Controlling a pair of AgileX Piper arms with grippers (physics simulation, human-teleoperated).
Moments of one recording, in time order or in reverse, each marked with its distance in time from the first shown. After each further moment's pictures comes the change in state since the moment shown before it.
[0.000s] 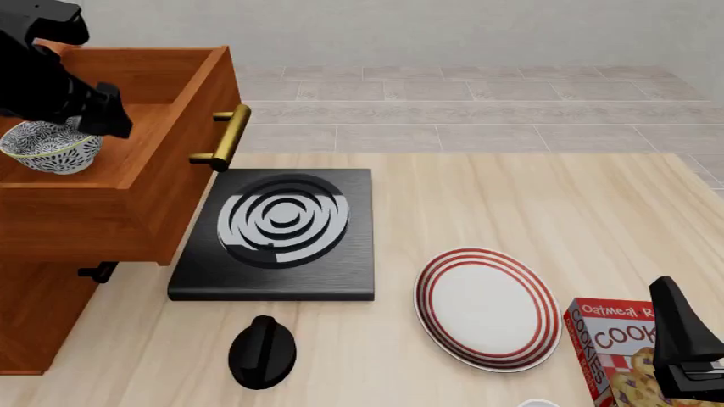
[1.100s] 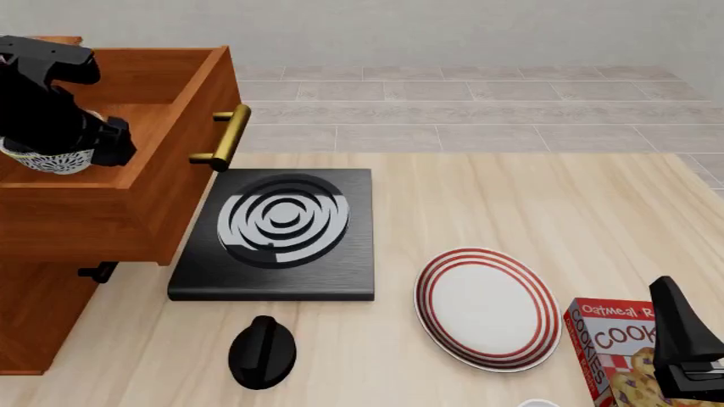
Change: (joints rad) left arm 0.025 -0.002 0.156 -0.119 -0.030; right arm -0.001 0.000 0.001 -0.002 -0.002
